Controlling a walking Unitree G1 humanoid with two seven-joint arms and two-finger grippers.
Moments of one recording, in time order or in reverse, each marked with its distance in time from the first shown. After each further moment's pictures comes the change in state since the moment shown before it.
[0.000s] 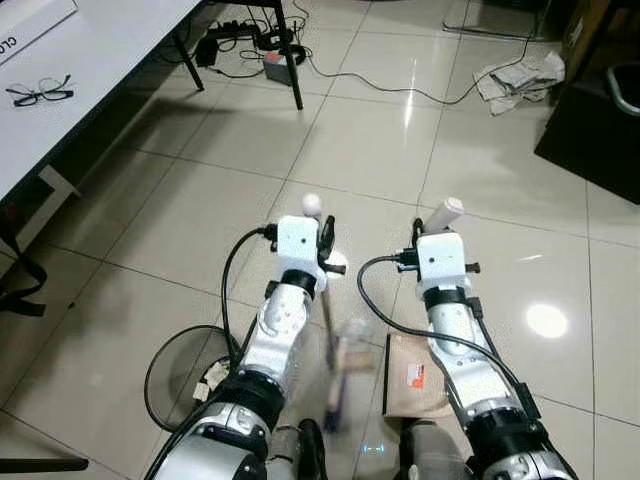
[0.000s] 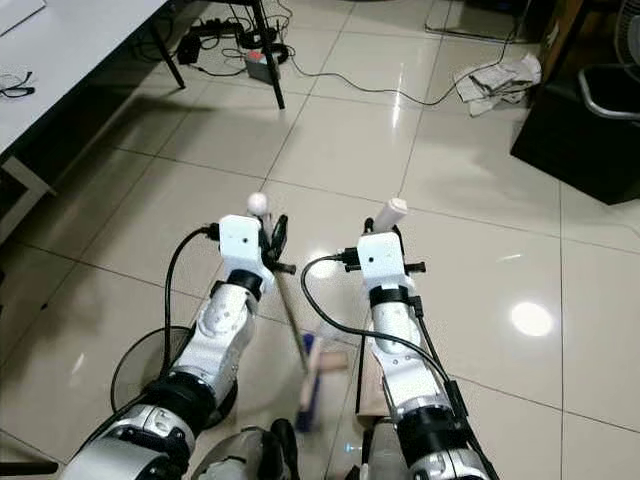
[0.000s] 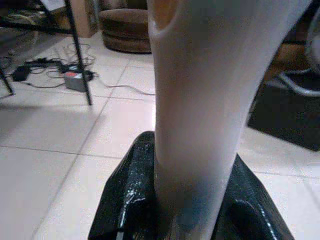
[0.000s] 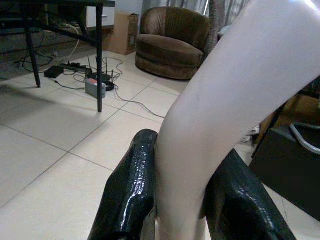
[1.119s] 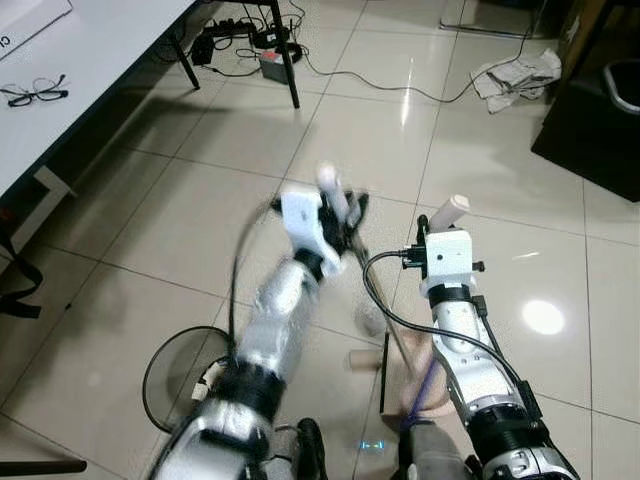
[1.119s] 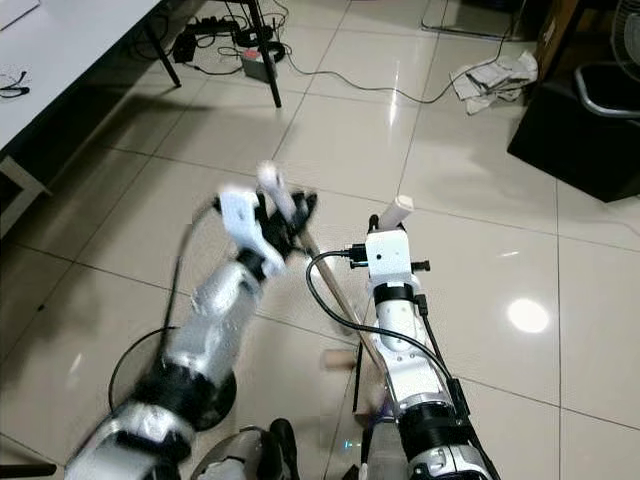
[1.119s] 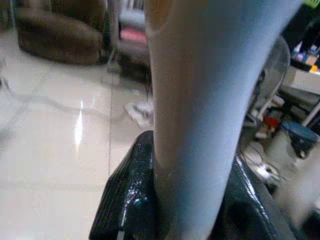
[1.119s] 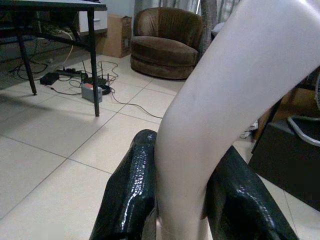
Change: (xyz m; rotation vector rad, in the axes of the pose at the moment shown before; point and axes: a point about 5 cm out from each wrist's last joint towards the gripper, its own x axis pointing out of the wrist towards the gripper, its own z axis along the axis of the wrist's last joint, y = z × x) left arm 0.016 -0.009 0.050 -0.154 -0.119 -0.278; right arm 0.000 -0.006 -0.003 0.042 -0.008 -0.017
